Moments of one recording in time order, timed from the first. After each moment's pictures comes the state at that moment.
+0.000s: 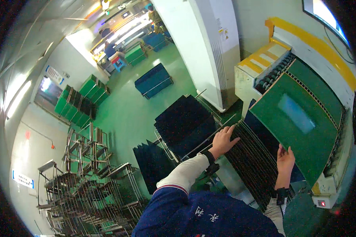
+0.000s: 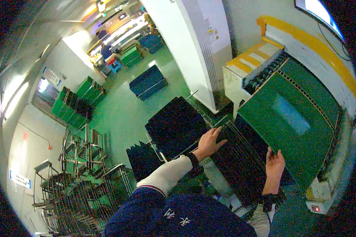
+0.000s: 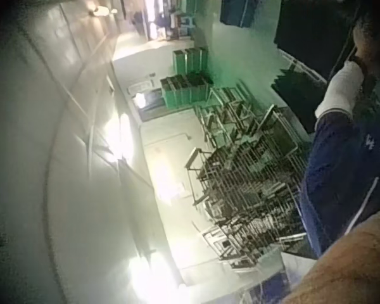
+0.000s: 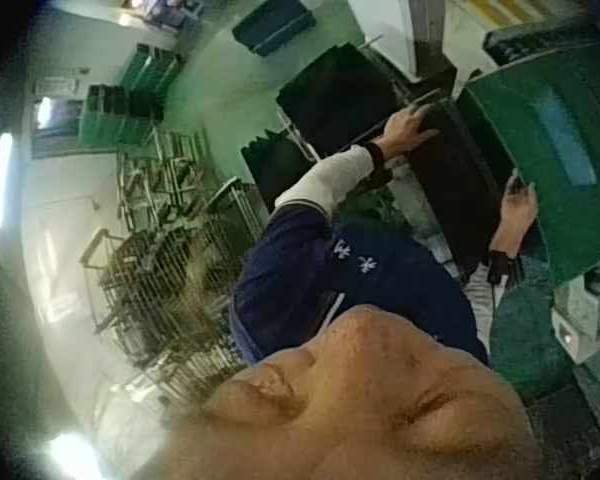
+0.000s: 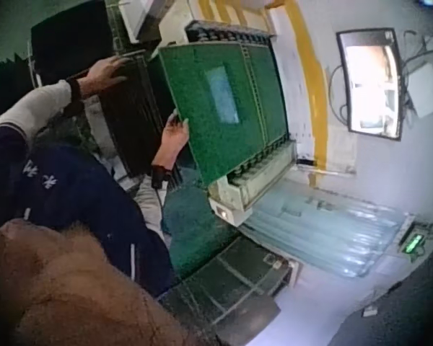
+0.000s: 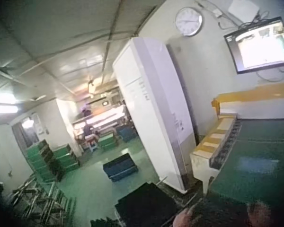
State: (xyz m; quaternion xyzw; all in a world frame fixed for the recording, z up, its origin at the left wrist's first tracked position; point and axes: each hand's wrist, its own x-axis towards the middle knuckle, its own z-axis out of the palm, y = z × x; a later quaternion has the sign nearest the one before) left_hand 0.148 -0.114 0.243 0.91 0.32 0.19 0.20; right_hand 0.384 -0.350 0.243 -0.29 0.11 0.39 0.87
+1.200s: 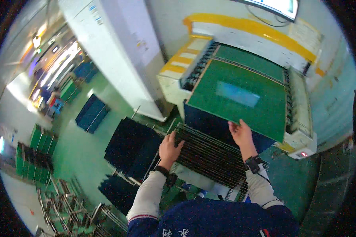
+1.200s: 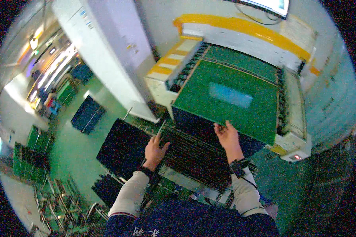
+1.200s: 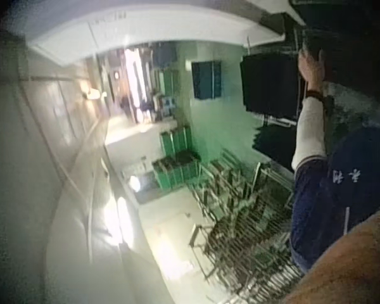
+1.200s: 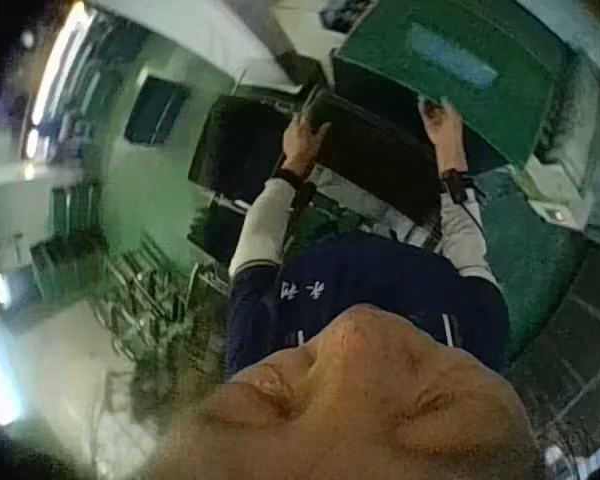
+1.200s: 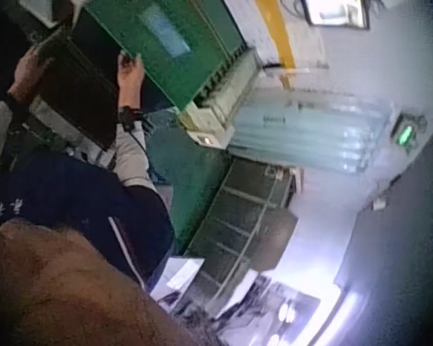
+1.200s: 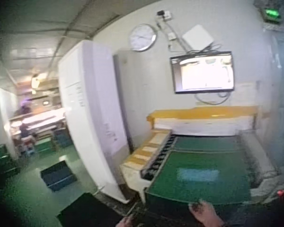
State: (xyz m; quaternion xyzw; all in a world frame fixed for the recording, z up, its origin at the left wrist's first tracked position) left_hand 0.152 -0.112 0.246 0.91 0.35 0.16 0.17; right_hand 0.419 -0.325 0.237 -0.32 0.09 0.36 0.87
